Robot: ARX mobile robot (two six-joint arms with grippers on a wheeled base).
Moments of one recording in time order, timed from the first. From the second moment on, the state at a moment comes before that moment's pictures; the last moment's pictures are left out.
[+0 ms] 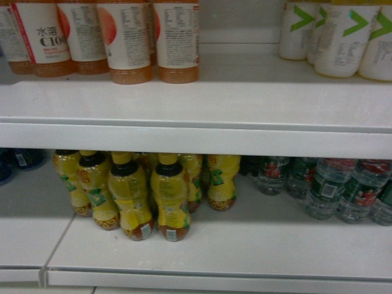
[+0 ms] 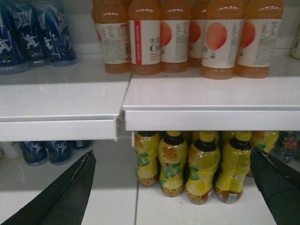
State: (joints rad) left arm 0.00 0.01 0.01 0.00 0.00 0.00; right arm 0.09 0.48 0.43 0.02 -0.03 0.14
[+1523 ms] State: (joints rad) left arm 0.00 0.01 0.01 0.00 0.00 0.00; right arm 0.09 0.48 0.43 0.02 -0.03 0.14
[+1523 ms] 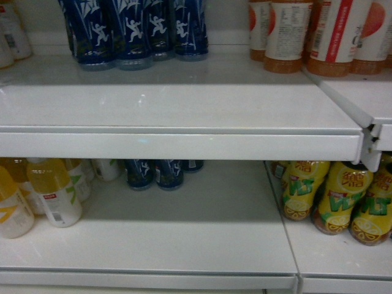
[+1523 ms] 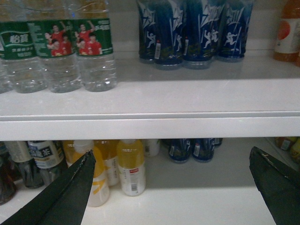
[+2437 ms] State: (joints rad) left arm 0.00 0.01 0.01 0.00 0.00 0.00; right arm 0.09 0.48 0.43 0.02 -0.03 0.14
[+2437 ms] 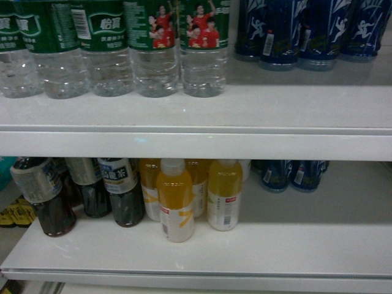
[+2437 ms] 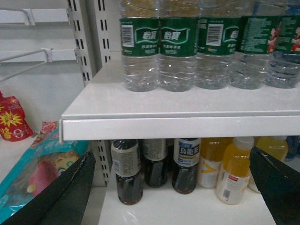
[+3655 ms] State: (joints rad) left arm 0.00 0.01 0.01 0.00 0.00 0.00; right arm 0.09 0.48 0.43 0.02 -0.03 0.14
